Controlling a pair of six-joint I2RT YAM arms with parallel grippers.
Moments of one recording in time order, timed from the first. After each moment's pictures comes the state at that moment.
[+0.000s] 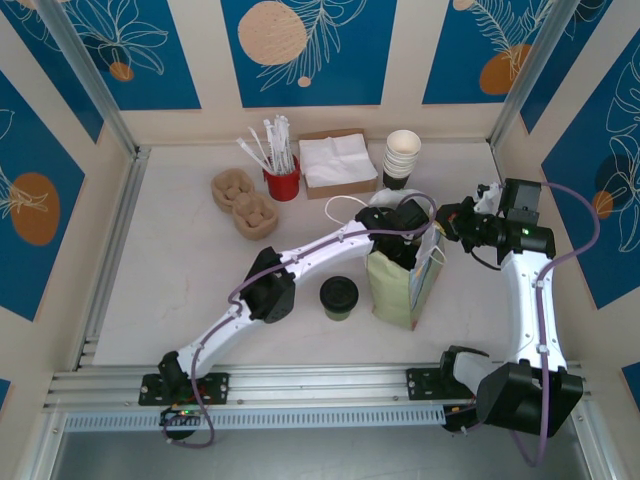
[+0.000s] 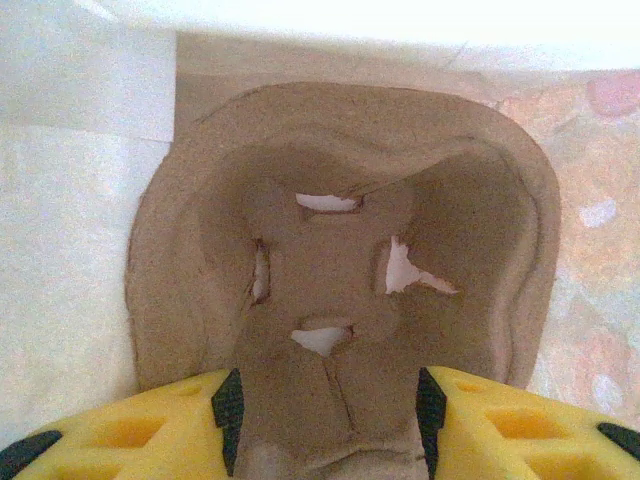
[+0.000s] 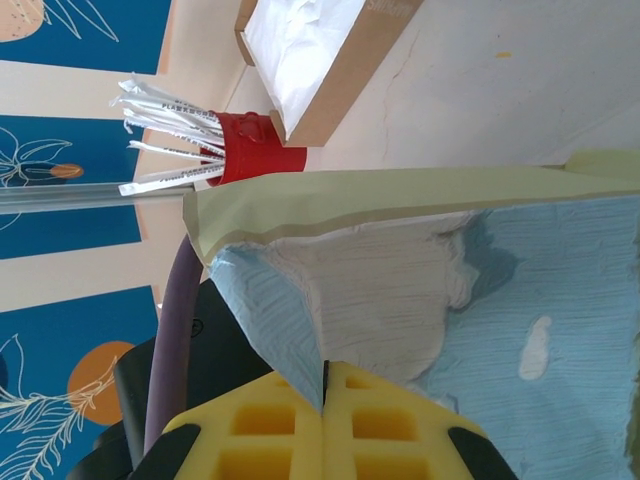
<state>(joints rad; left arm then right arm) -1.04 2.59 2.51 -1.01 0.21 -0.65 -0.23 1.08 1.08 -0.84 -0.75 0.73</state>
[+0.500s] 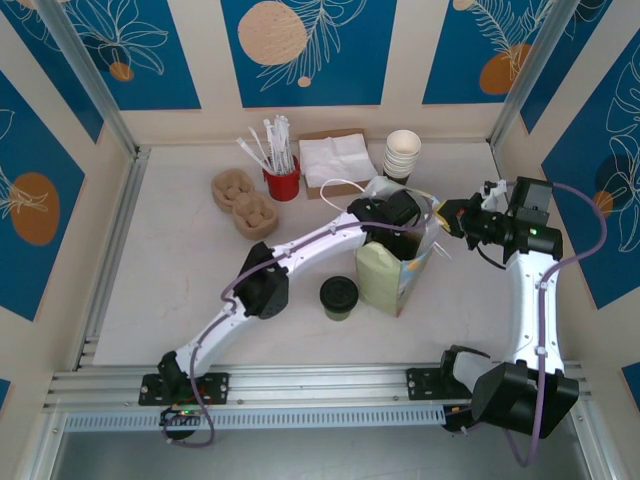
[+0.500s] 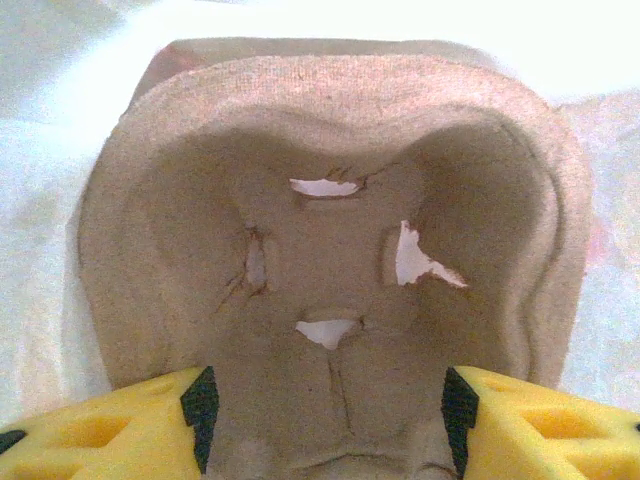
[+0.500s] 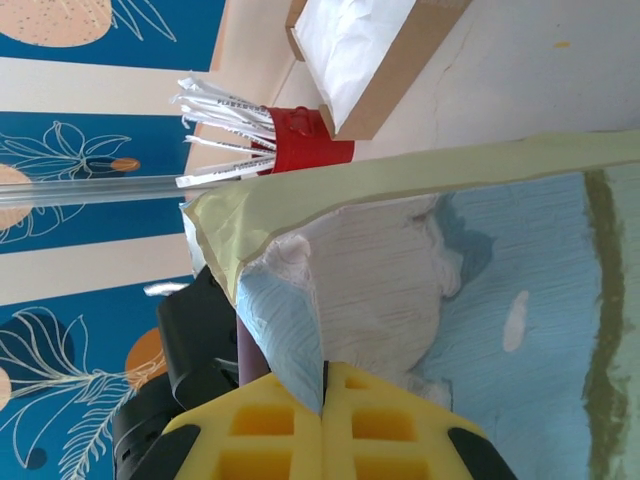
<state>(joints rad) -0.99 2.54 2.48 -1.06 0.05 -0.53 -0.30 1.08 1.11 -0.85 -0.88 0.75</state>
